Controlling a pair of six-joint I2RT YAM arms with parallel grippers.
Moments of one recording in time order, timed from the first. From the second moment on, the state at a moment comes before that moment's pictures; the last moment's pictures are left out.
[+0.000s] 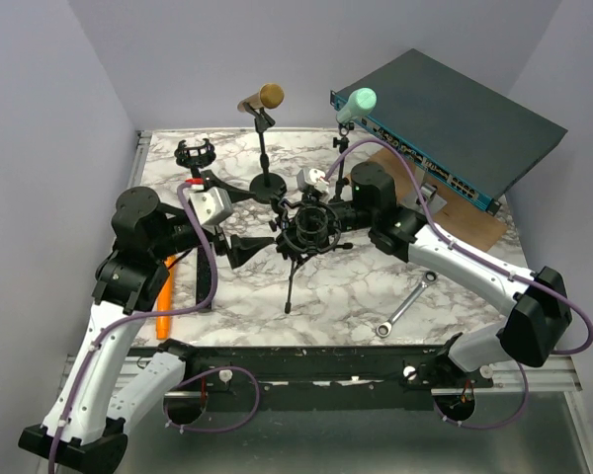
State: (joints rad) left arm -0.32 0.79 1.09 -0.33 0.87 0.20; right arm 0.78 1.44 1.18 0.06 -0.90 -0.03
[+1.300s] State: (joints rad) left arm -0.38 1.00 0.96 0.03 1.03 -0.24; right arm 0.77 1.48 1.13 0.18 -0.98 0.04
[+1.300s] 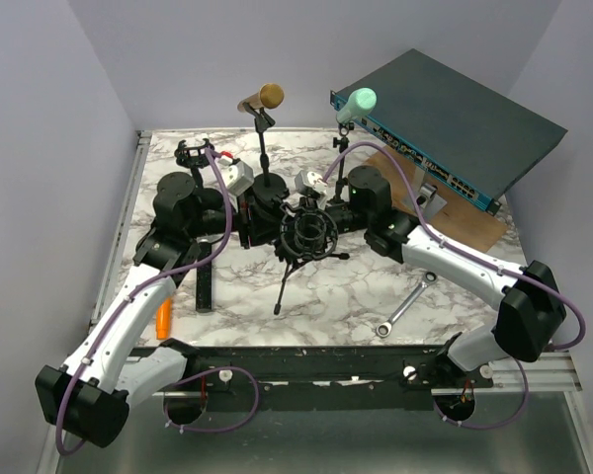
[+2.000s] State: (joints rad) left arm -0.01 0.92 0.93 0.02 0.94 -0.23; right arm 0.78 1.42 1.06 0.22 -0.77 0.03
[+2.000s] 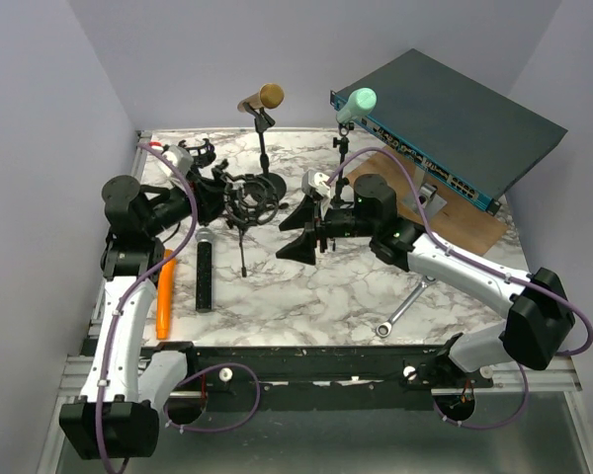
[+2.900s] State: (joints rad) left arm 0.40 1.14 0.94 -0.06 0.38 -0.03; right arm 0.78 1.42 1.05 0.22 -0.74 0.03
